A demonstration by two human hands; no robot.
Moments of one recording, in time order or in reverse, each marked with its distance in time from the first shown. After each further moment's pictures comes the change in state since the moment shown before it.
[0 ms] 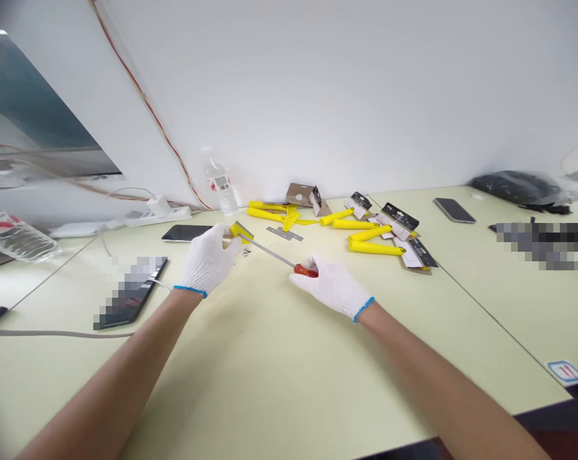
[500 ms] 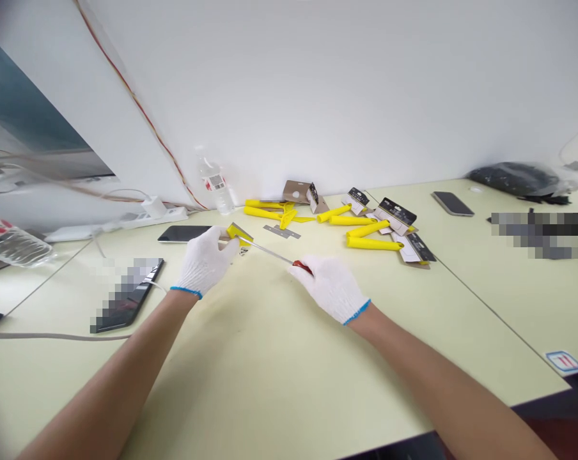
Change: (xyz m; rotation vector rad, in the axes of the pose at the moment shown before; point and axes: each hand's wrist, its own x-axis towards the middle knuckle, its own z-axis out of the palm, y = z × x) left_hand -0.001 0.002 0.001 -0.062 -0.044 -0.055; right_hand -0.005 0.000 0.004 -0.278 0.126 -0.227
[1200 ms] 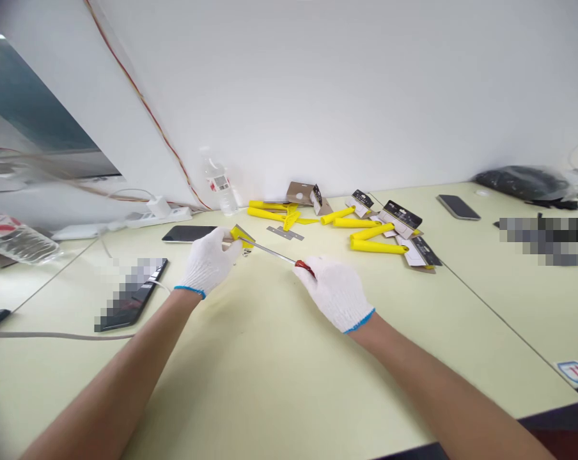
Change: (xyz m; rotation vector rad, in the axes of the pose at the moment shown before) left_hand 0.001 -0.002 -0.001 -0.009 -0.056 -0.067; right_hand -0.003 -0.005 0.004 -0.054 0.115 0.025
